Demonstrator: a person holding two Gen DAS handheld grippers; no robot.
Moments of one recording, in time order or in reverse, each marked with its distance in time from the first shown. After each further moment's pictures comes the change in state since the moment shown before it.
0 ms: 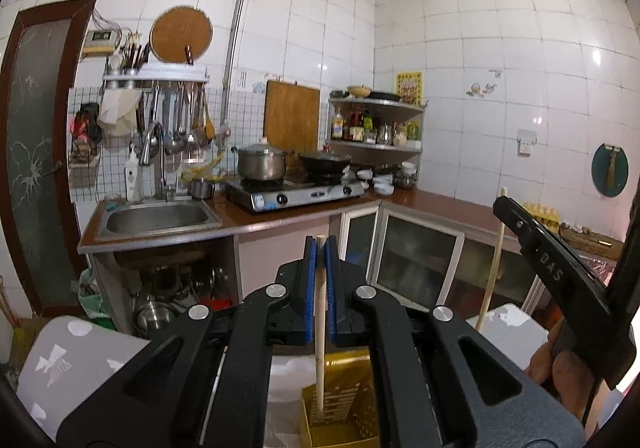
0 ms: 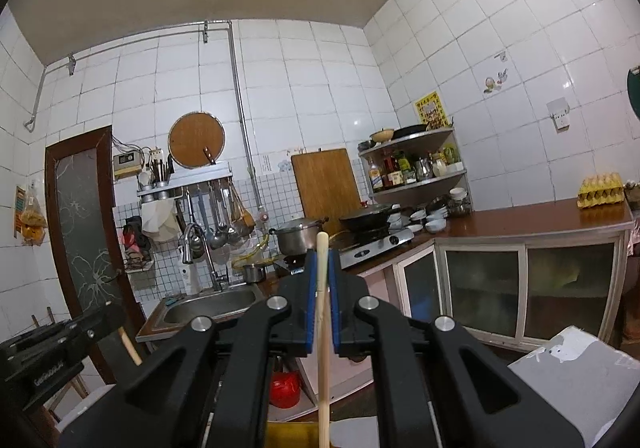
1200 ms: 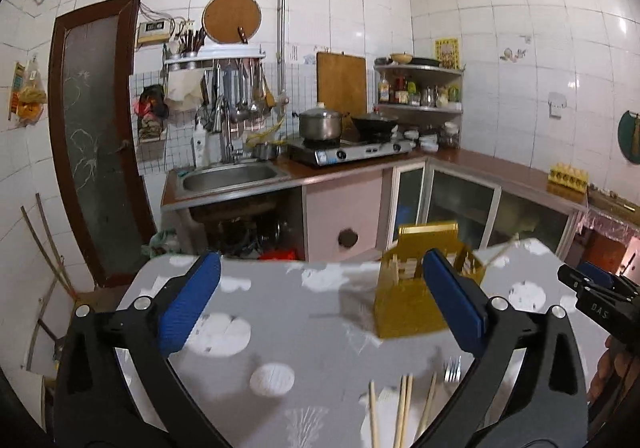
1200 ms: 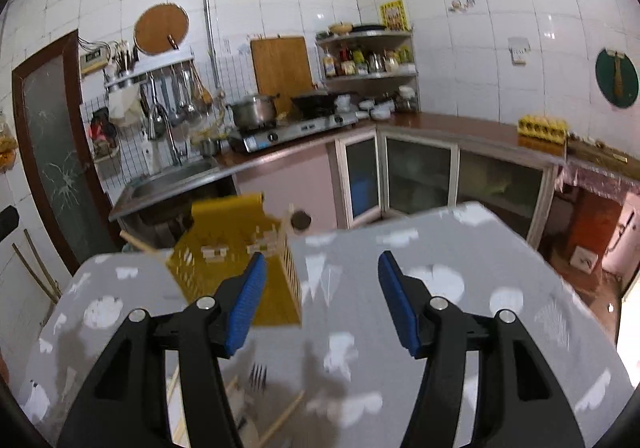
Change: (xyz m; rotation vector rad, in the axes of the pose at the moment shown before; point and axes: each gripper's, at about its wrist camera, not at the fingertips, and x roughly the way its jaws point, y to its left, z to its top) left arm -0.180 0.045 -0.048 0.036 0.131 0.191; right arm -0.168 -0.028 -0.068 -0.061 0.456 -0.206
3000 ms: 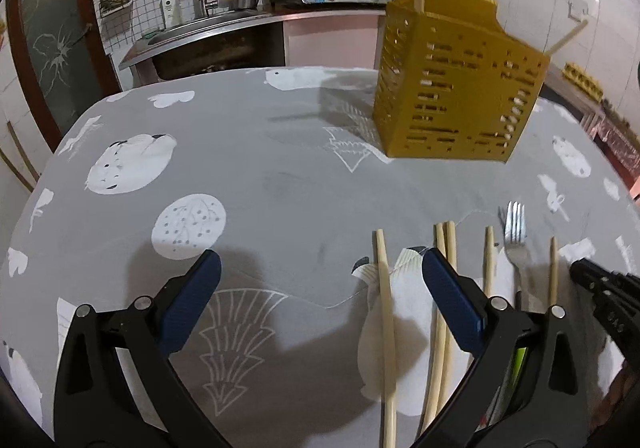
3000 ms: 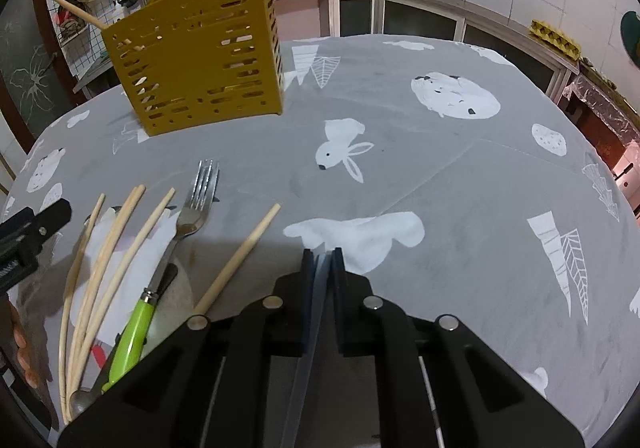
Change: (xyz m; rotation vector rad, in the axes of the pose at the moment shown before) left arm 0.136 -0.036 -0.162 0.016 0.489 -0.030; right arm 0.085 0.009 -0.127 -0.073 0.453 -0.076
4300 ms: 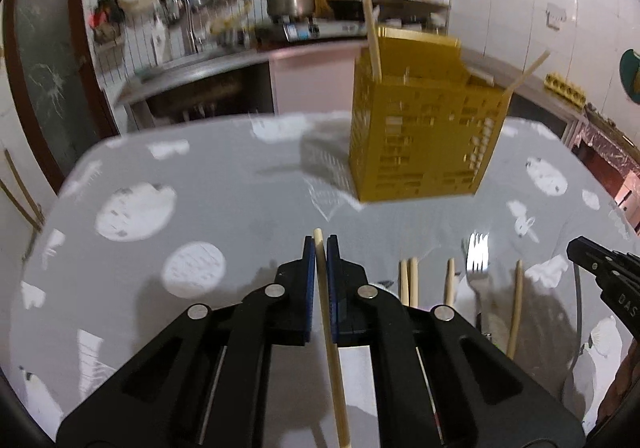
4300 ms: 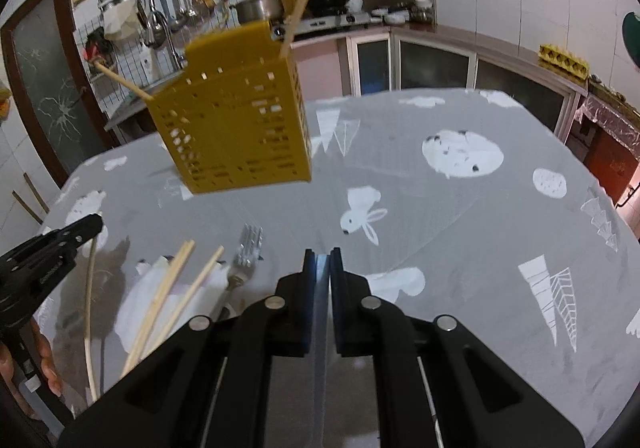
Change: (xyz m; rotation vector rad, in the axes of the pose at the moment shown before) left arm -0.051 -0.007 0.016 0.038 -0.144 -0.026; right arm -0.052 -0.005 0.018 0.021 -0.178 0.110
